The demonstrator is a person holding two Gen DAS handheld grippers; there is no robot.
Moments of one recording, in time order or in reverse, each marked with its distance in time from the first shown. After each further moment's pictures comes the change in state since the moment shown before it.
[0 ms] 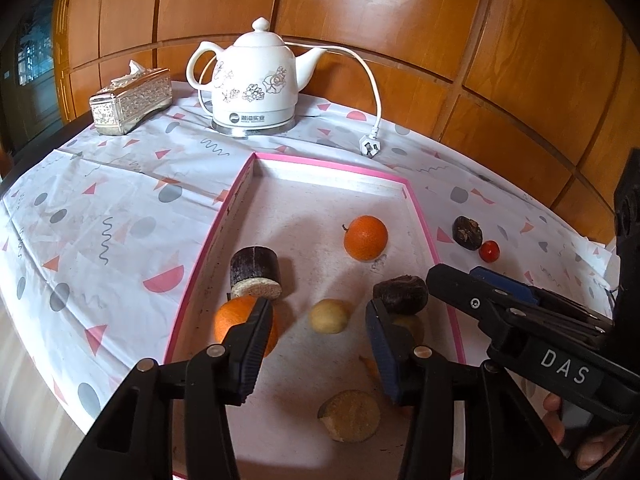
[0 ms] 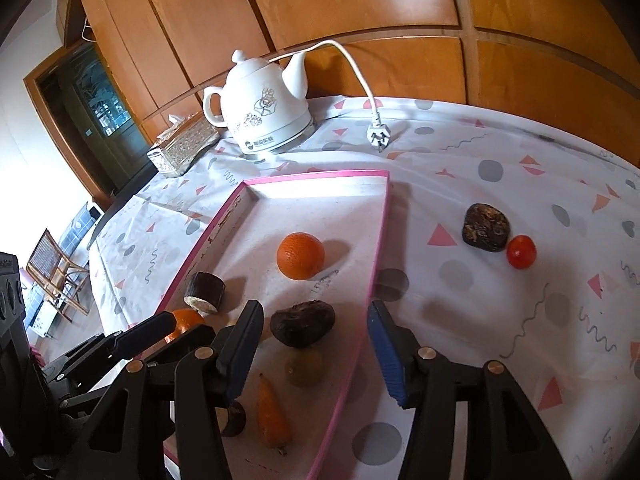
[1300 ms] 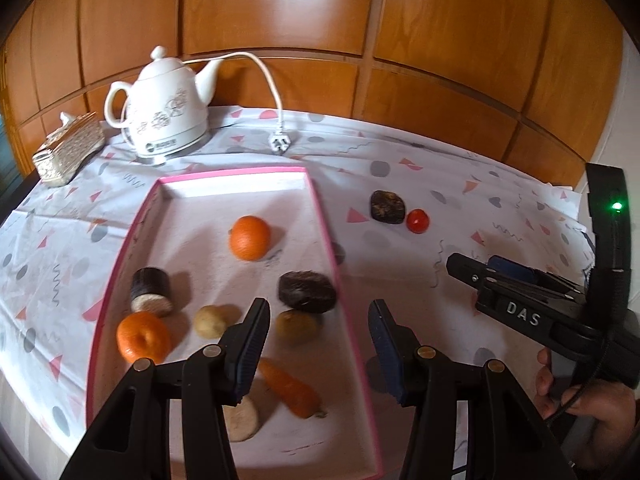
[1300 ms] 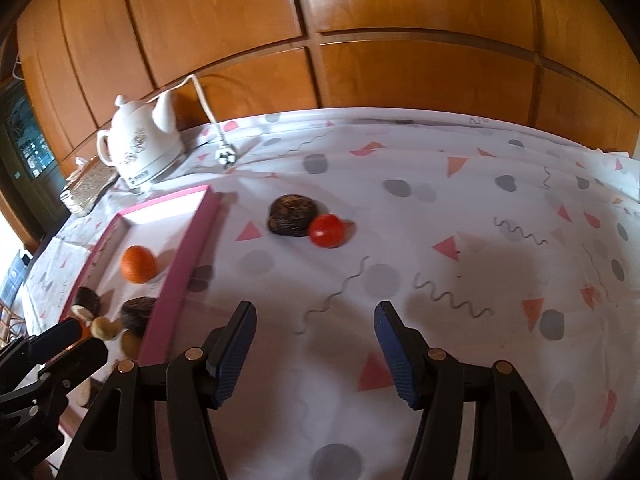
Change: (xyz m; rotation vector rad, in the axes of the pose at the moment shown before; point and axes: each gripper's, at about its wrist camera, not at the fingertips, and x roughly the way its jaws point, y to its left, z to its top) left arm 0.001 -0.083 -0.006 0.207 0.007 -0.092; right arm -0.041 -0.108 -0.028 0.149 -0.083 -0.282
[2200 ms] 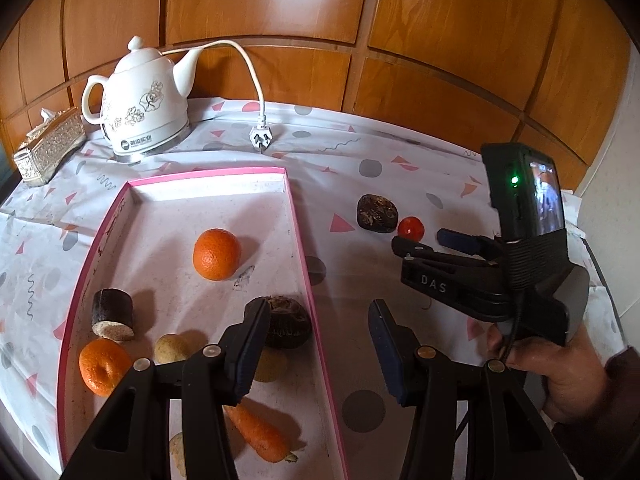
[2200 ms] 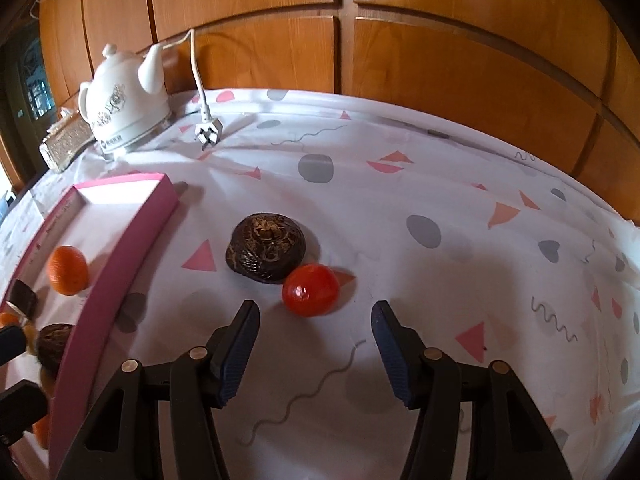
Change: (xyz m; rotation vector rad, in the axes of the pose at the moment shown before) left arm 0.031 -0.011 0.019 -0.021 0.039 -0.025; right arm 0.083 0.004 0.041 -0.201 0.060 -0.048
